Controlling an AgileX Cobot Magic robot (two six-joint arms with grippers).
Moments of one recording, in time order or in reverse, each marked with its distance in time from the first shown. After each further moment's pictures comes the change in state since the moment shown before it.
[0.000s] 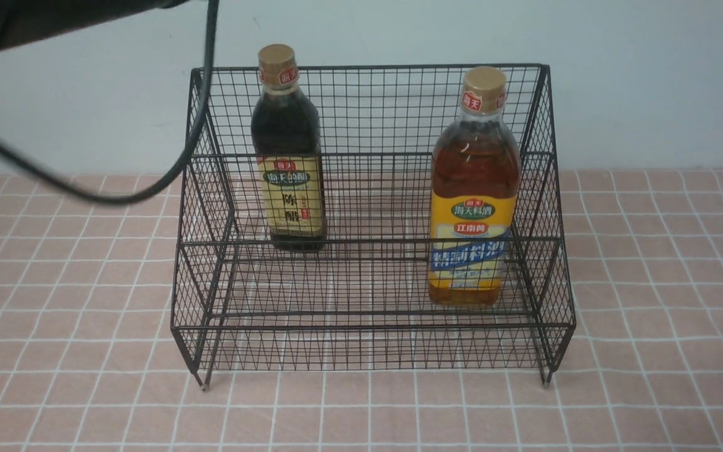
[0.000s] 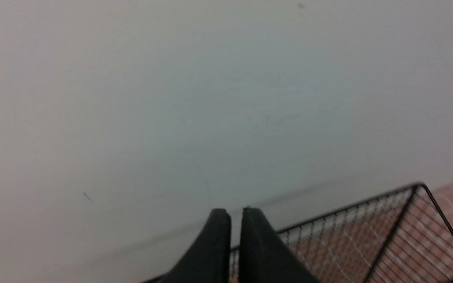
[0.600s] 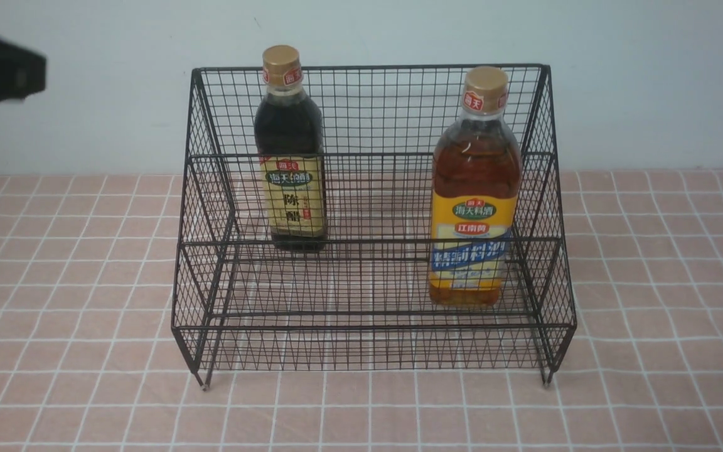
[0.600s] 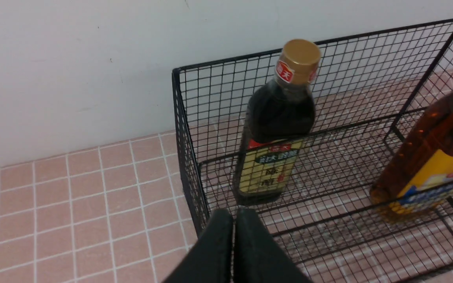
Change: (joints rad) right arm 0.000 0.000 0.000 0.000 0.000 0.000; left arm 0.320 -0.485 0.254 0.260 0.488 -0.275
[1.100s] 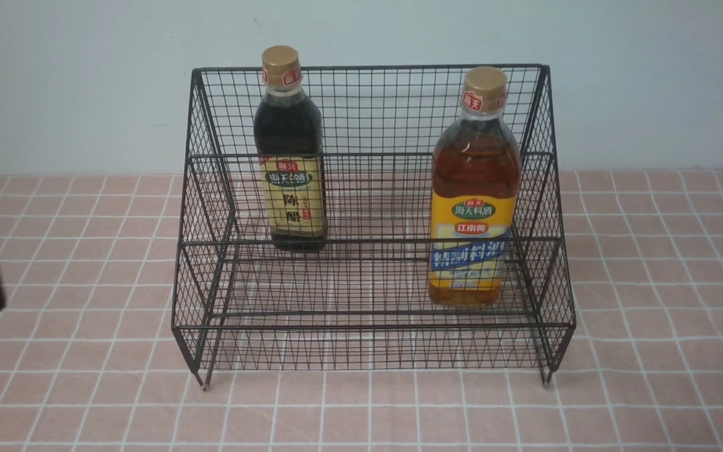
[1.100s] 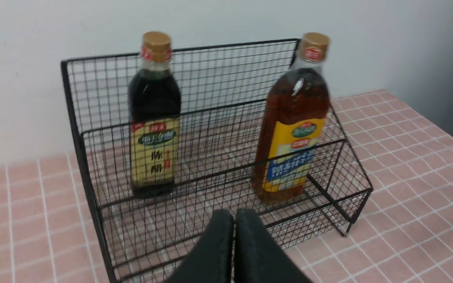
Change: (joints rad) right arm 0.000 0.000 0.000 0.000 0.000 0.000; left arm -0.003 -0.581 0.279 -0.183 0.097 0.020
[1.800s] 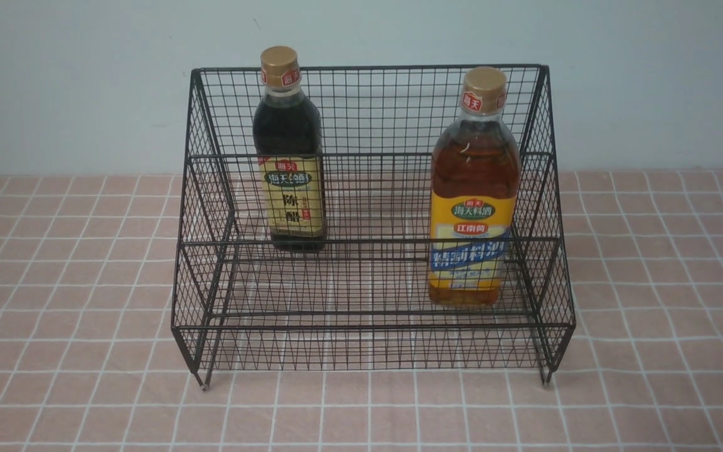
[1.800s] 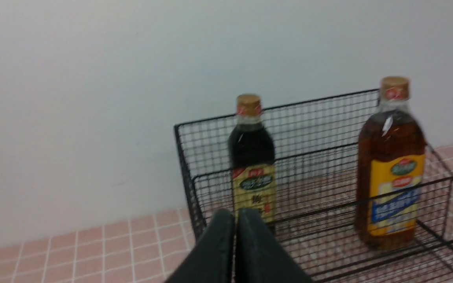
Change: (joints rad) right arm 0.000 0.000 0.000 0.000 0.000 0.000; left arm -0.096 -0.186 0.174 0.333 -0.255 -0.156
